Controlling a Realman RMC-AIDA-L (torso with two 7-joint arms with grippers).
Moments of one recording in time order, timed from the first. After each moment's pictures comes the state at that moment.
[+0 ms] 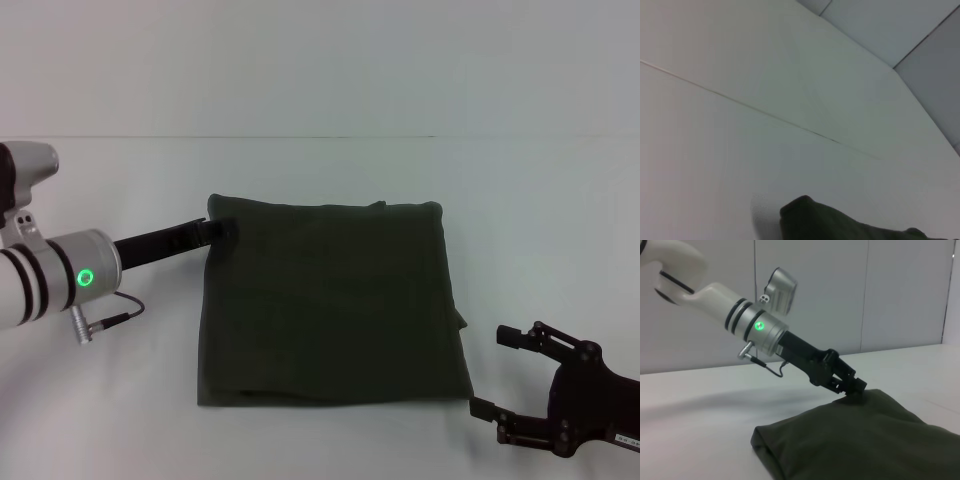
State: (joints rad) left arm -0.63 -2.15 0.71 0.55 1.99 0.92 -2.03; right arm 0.34 2.10 -0.52 -0.45 -2.01 -1.60 0.75
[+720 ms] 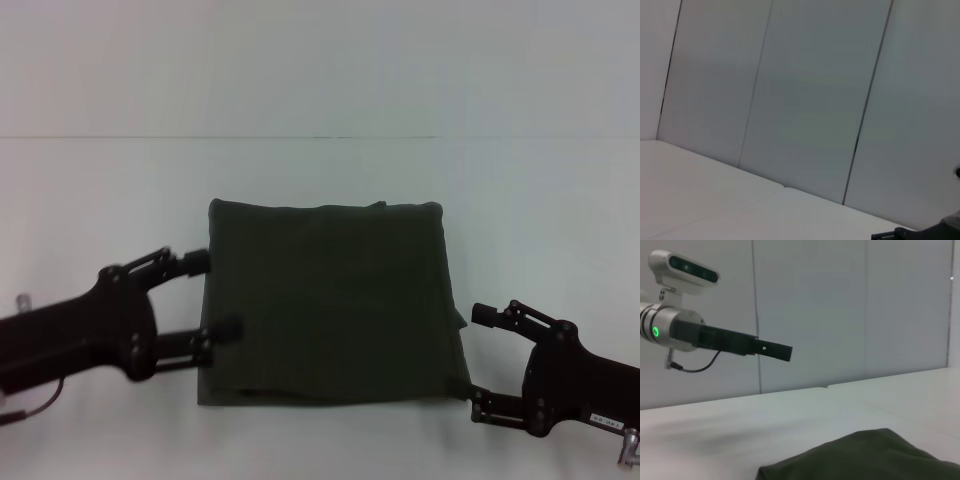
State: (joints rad) left arm -0.34 -2.16 0.61 0.83 1.86 1.78 -1.32; right arm 0.39 2.10 -0.54 -0.39 -1.95 -1.61 0.76
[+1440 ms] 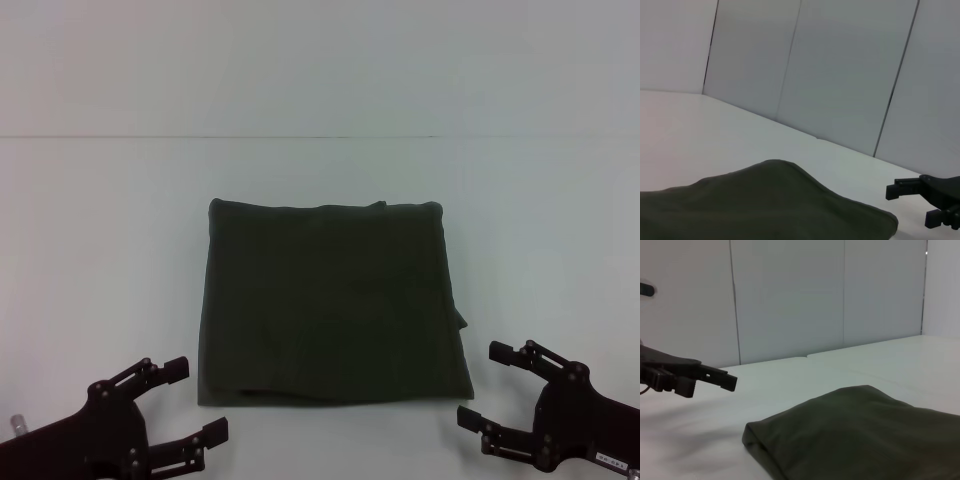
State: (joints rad) left arm -0.20 -2.15 0.60 0.59 1.92 1.66 -1.04; right arm 0.32 2.10 -0.54 -0.31 -1.94 -1.51 0.68
